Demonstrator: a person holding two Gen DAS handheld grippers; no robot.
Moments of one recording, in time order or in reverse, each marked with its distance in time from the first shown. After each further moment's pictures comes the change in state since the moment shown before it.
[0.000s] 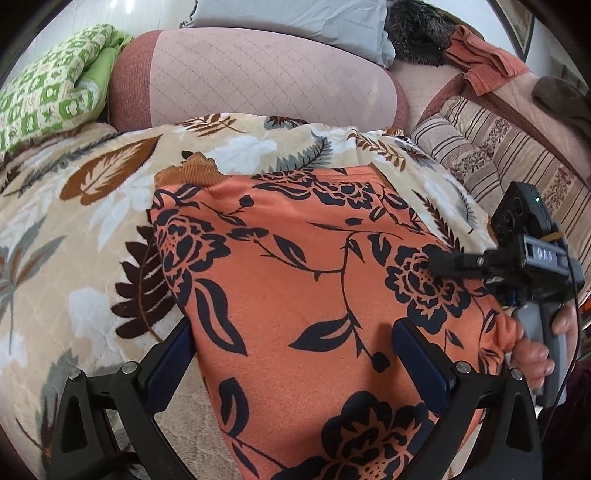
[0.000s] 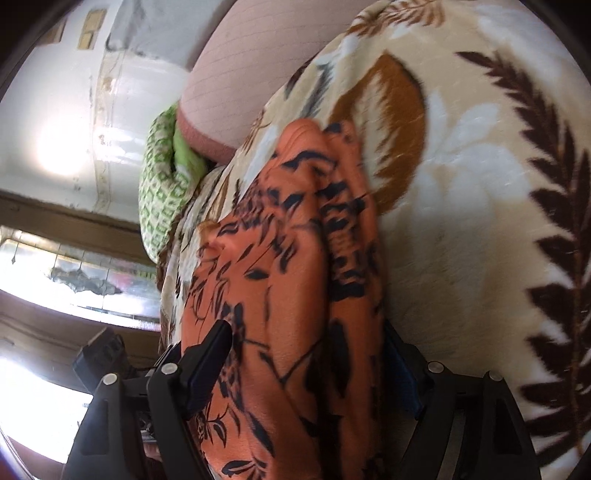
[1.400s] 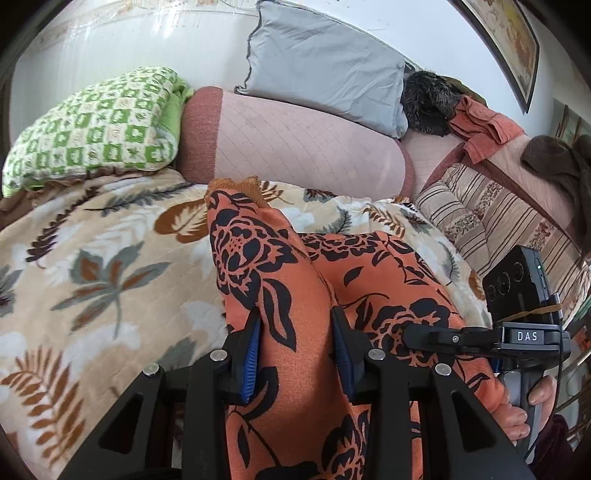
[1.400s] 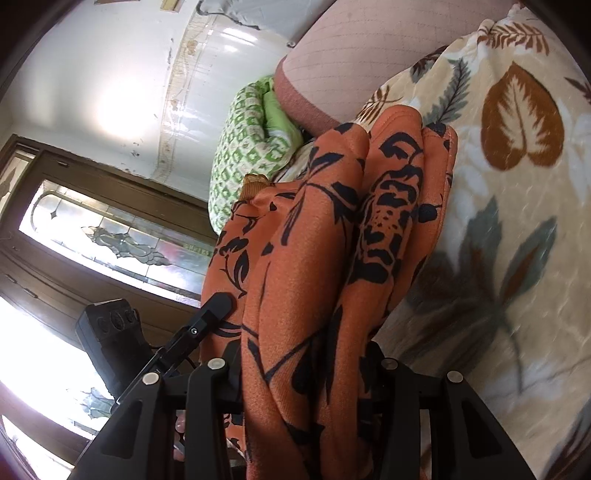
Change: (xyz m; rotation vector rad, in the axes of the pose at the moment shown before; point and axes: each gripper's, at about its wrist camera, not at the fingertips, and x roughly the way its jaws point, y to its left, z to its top) left arm -0.140 0.038 -0.019 -0.070 -0.199 0.054; right arm 0.023 0.127 -0.076 -0.130 -0.030 0.167
